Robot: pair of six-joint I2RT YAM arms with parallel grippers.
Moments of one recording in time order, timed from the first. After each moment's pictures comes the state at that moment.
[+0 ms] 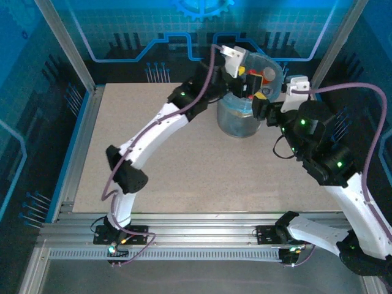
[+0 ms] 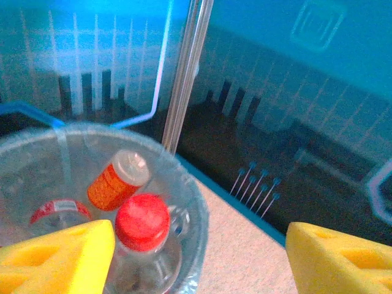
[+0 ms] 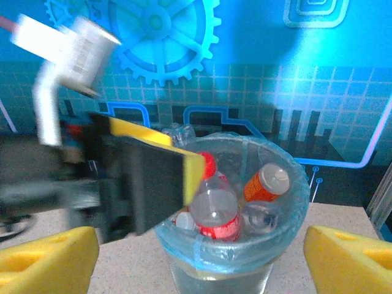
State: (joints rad) left arm -0.74 2.01 2.31 -0.43 0.10 -0.25; right arm 0.61 1.02 1.51 -0.65 0.48 0.09
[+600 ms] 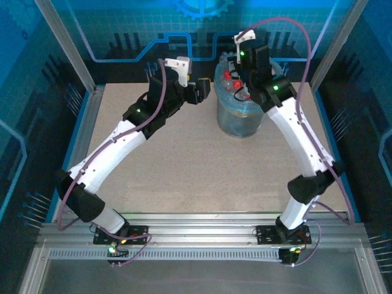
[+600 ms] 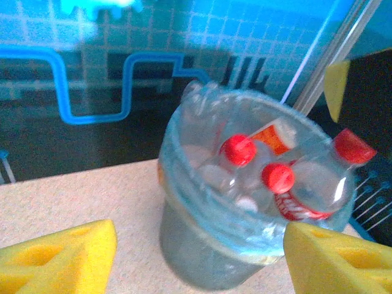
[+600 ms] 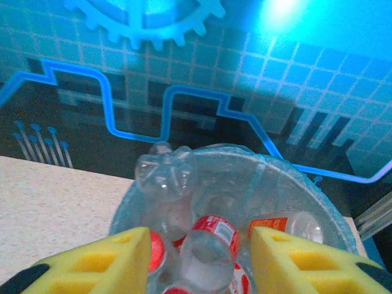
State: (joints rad) left arm -0.59 1.52 1.61 -0.34 -0.15 -0.30; right arm 0.48 1.79 2.19 -0.79 0.47 0.00
